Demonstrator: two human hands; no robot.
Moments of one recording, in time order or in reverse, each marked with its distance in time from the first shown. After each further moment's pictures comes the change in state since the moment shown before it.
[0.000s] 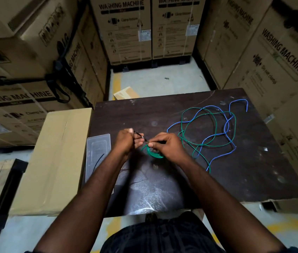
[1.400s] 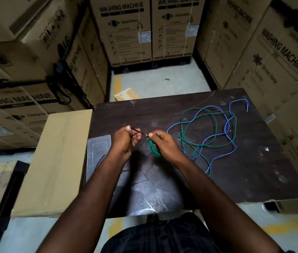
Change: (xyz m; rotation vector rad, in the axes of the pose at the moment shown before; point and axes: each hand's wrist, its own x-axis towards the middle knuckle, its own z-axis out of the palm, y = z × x) left_hand -0.010 0.013 0.000 -0.208 0.056 0.017; right_hand 0.000 -0.023 0.011 0.170 0.036 0.112
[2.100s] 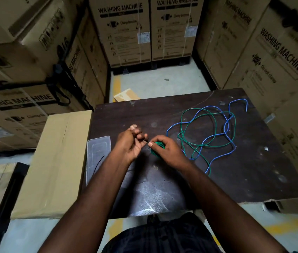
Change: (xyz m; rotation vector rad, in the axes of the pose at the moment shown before) left_hand -0.010 0.000 0.014 -0.370 -0.208 -0.141; right_hand -0.010 0.020 -0.014 -0.119 -0.064 -0.128
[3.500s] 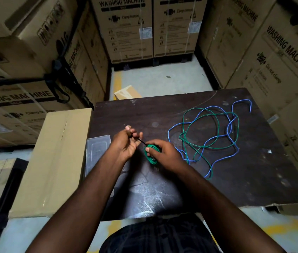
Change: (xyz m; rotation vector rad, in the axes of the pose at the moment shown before) left_hand 0.033 0.008 -0.022 -0.059 0.070 -0.030; right_hand 0.011 0.022 0.015 -0.015 -0.081 0.088
